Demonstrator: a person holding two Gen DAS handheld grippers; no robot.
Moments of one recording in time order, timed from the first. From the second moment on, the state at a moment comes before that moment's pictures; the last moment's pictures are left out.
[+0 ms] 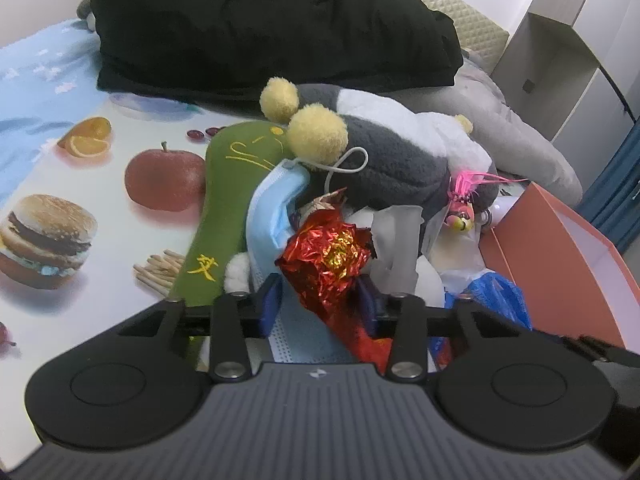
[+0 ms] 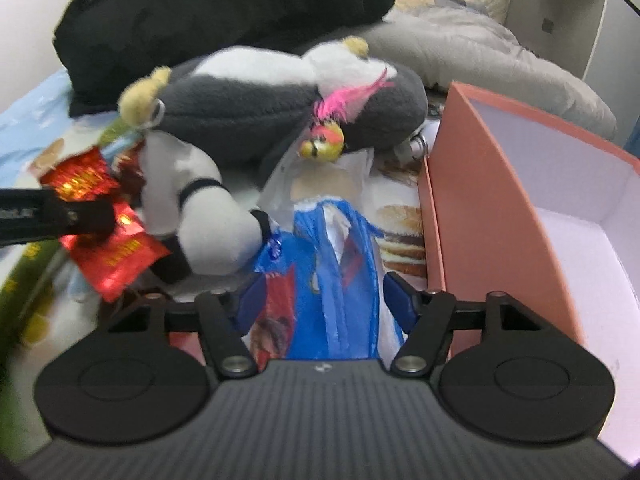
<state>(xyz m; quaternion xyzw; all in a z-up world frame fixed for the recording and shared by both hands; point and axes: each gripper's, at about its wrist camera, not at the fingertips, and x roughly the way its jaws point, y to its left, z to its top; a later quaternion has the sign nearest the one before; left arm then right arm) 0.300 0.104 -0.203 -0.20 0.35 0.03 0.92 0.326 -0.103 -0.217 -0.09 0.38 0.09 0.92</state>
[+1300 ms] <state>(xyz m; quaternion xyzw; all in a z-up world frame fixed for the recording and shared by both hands) 0.196 0.062 -0.183 -0.08 0.42 -0.07 0.90 0.201 -0.138 -0.191 0.01 0.44 0.07 0.90</state>
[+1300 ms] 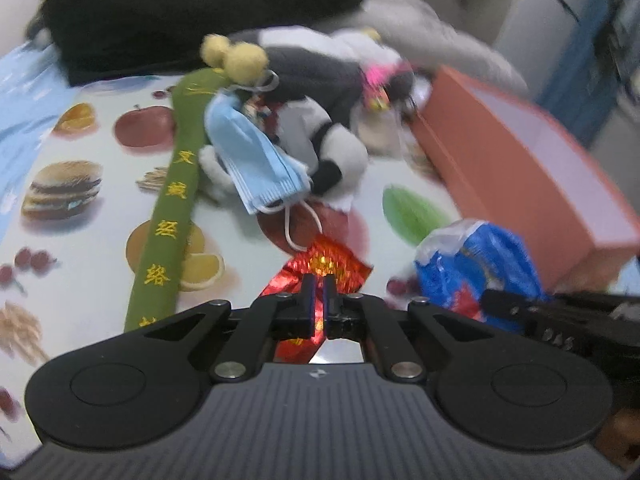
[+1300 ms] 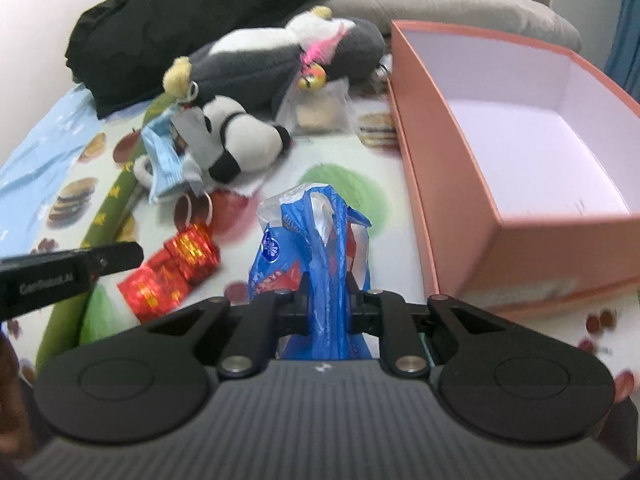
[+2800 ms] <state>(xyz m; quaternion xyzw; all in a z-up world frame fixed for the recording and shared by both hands) 0.166 0.029 -0.100 -0.06 0.36 -0.08 0.93 0.155 -0.168 -0.107 0.04 0.36 0.09 0.93</state>
